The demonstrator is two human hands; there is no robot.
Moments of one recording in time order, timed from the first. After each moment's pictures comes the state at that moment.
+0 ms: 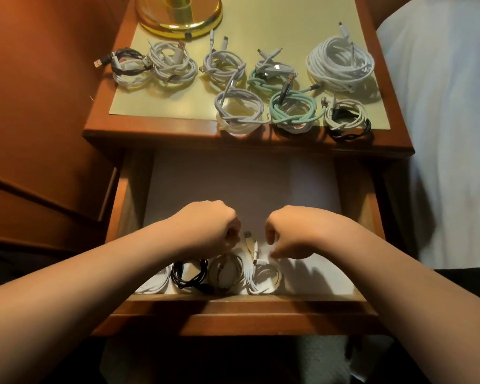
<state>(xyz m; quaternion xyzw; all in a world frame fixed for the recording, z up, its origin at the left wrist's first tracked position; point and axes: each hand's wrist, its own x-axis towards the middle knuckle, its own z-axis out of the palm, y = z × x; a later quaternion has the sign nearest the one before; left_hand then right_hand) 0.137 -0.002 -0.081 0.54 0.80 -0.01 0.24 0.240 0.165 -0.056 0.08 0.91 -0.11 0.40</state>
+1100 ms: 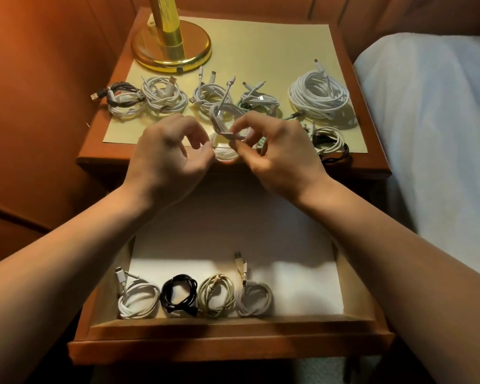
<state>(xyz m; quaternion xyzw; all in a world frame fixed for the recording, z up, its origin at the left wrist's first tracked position) 0.070 0.018 -0.002 0.42 0.83 0.36 -0.09 0.177 0.198 0.004 0.08 0.93 -0.30 -0.21</state>
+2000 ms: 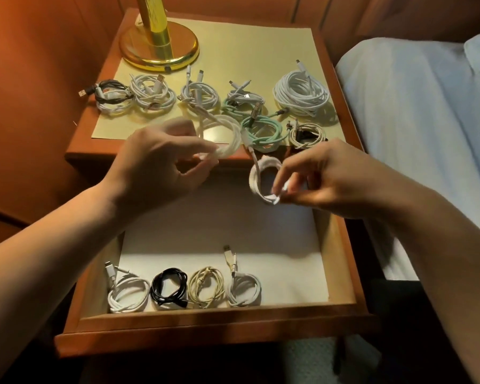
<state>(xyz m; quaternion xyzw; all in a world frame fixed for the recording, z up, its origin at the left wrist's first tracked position) 0.087 0.002 0.015 0.58 0.75 0.30 -0.12 0.268 0.236 0.064 0.03 0.95 -0.30 0.08</state>
